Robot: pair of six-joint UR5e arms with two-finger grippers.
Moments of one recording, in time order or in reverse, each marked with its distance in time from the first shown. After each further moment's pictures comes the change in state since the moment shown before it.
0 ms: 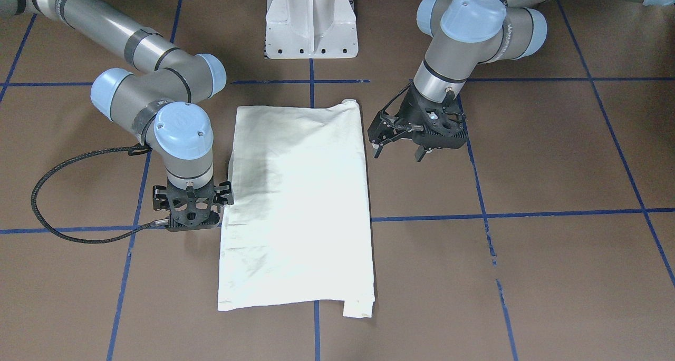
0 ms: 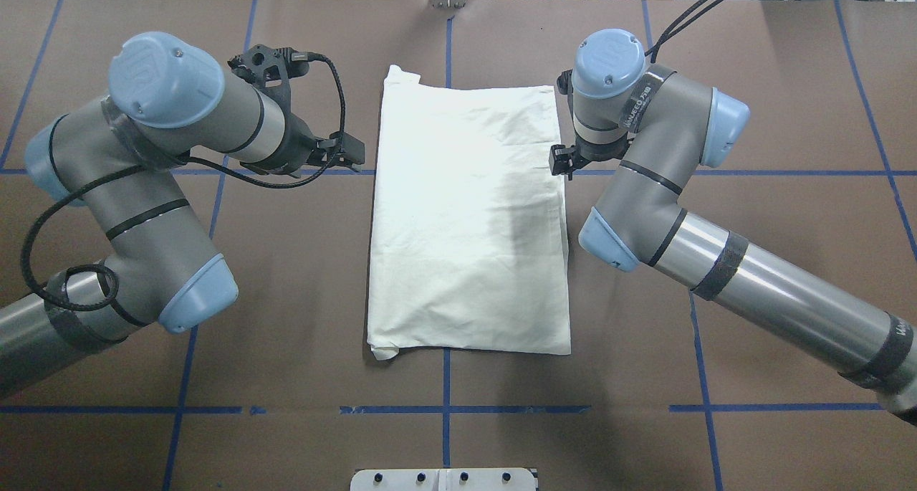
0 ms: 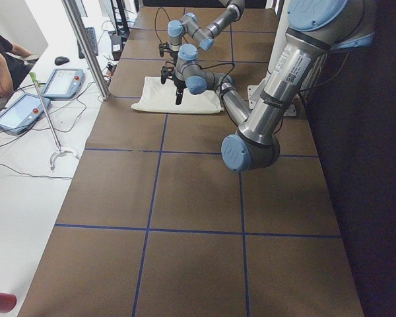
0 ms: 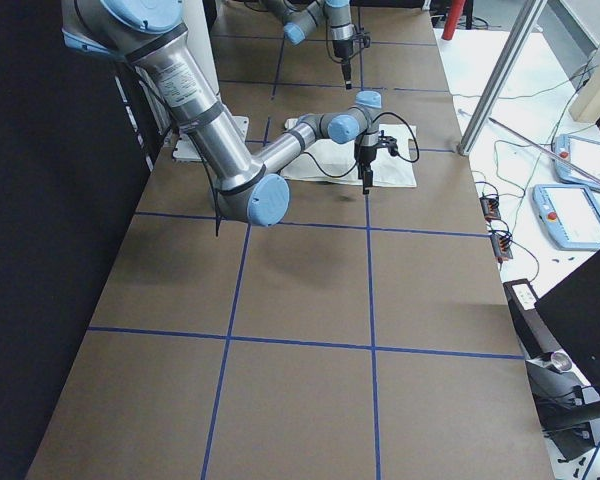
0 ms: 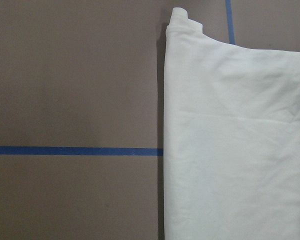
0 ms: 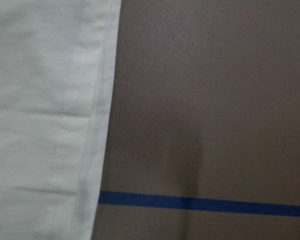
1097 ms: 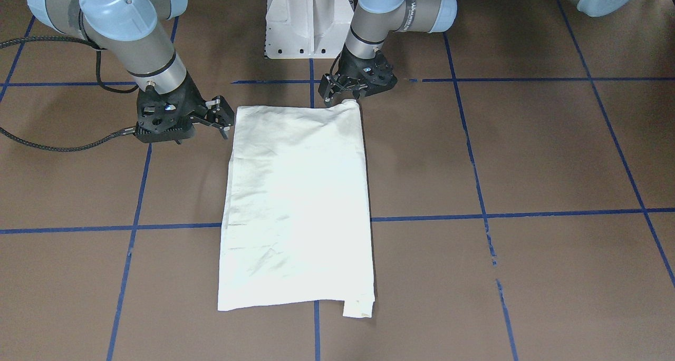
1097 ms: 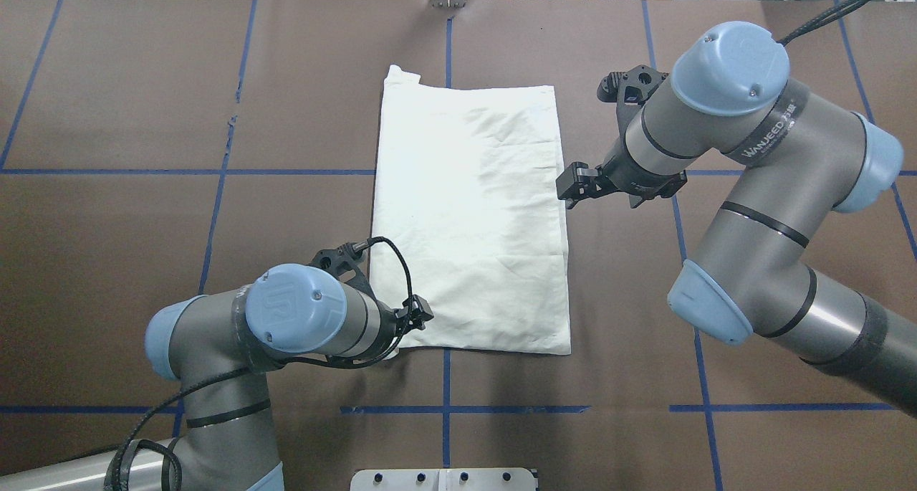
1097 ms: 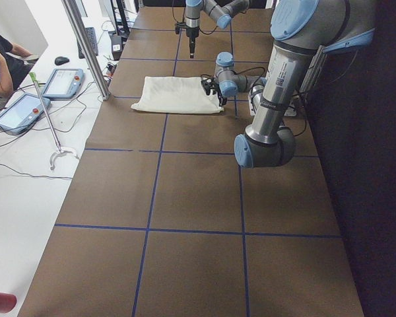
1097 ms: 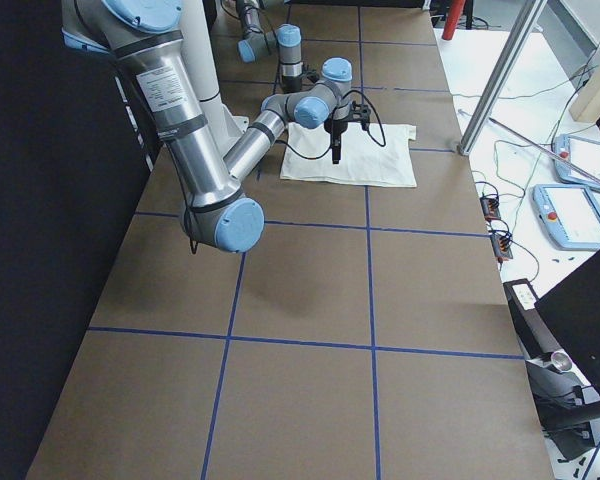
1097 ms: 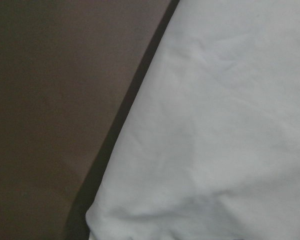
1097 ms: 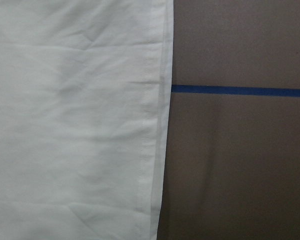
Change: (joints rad) left arm 0.402 0.025 -0.040 0.044 0.184 -0.669; right arm -0.011 -0.220 0.482 -0.009 0.166 0.213
